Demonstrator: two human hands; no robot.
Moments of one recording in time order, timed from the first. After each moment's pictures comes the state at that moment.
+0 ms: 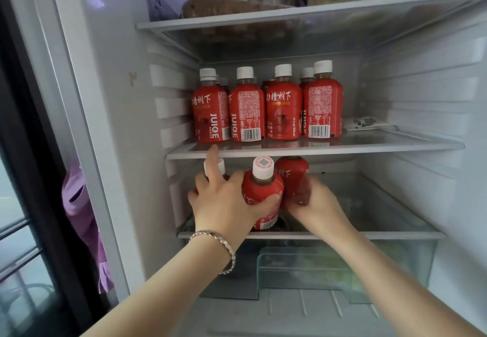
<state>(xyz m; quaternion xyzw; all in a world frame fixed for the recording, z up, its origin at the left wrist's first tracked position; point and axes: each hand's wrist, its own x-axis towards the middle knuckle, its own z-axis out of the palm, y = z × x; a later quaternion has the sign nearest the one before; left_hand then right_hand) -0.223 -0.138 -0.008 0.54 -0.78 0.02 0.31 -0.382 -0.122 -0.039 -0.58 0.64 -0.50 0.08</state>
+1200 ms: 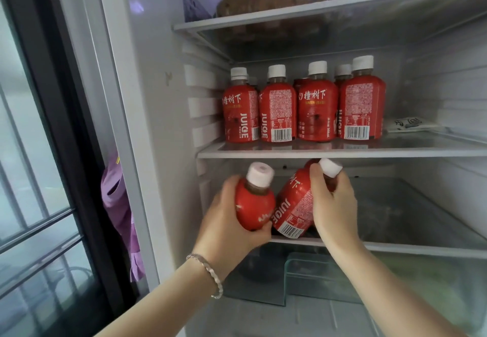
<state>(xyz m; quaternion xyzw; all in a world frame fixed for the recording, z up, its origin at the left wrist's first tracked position) -0.180 -0.147 -0.040 0.42 -0.75 -0.18 0.47 -0.340 -0.138 -0.034 -0.42 0.52 -0.73 0.18</state>
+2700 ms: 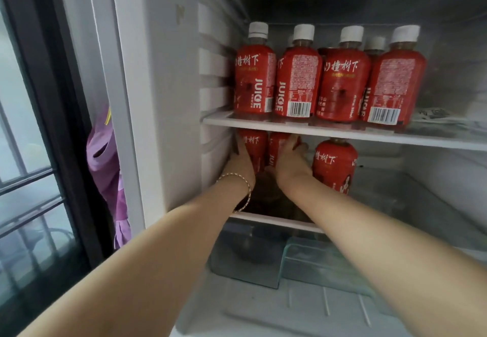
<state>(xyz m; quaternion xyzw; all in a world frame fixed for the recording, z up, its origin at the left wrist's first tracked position) -0.224 -0.261 -0.039 0.58 -0.73 -0.18 0.30 -0.324 -0.252 -0.035 -0.57 0.79 -0.23 -0.02</state>
